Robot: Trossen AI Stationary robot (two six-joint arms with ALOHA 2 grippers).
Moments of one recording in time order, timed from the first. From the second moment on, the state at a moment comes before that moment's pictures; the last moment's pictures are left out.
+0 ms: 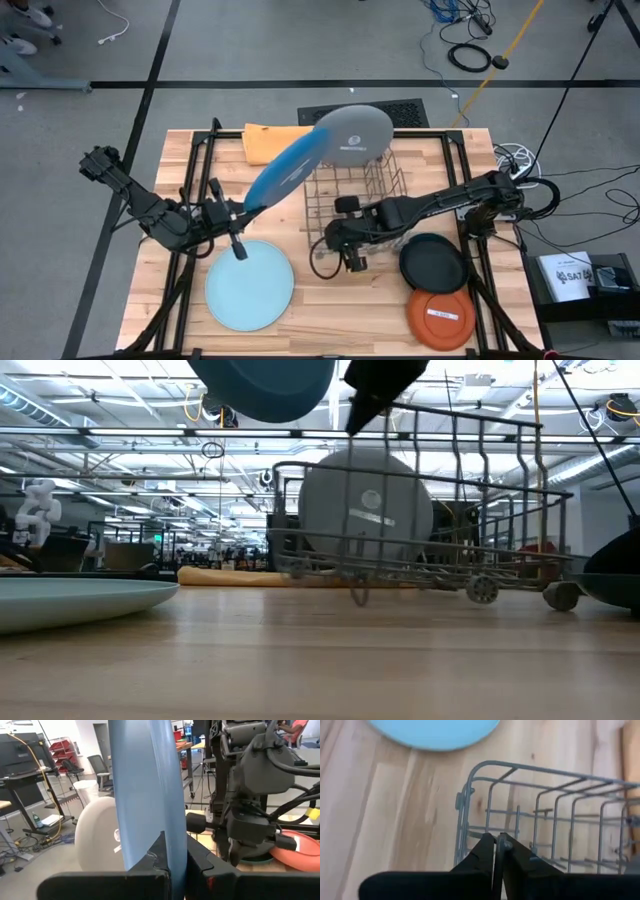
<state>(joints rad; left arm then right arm) -0.65 0.97 0.92 -0.06 -1.05 0.03 0.22 1.80 1.63 -0.87 0.23 -0.02</state>
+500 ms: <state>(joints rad) -0.65 0.97 0.92 -0.10 -1.04 0.00 0.20 1.87 1.63 -0.62 0.16 -0.04</state>
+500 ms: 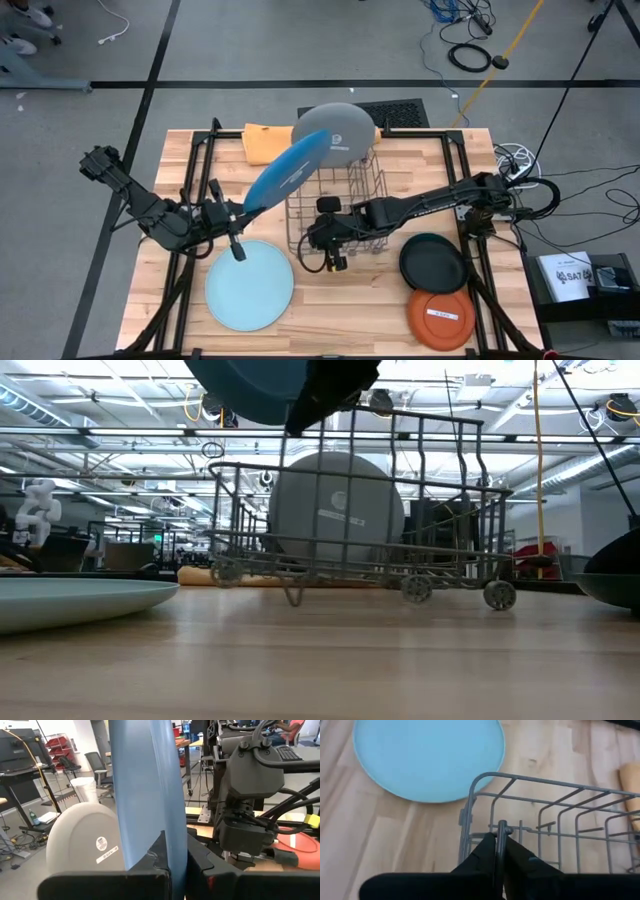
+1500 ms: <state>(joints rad) -0.58 0.89 0.92 -0.12 -0.86 -0.02 0.29 1.87 1.87 -0.73 0.21 -0.12</state>
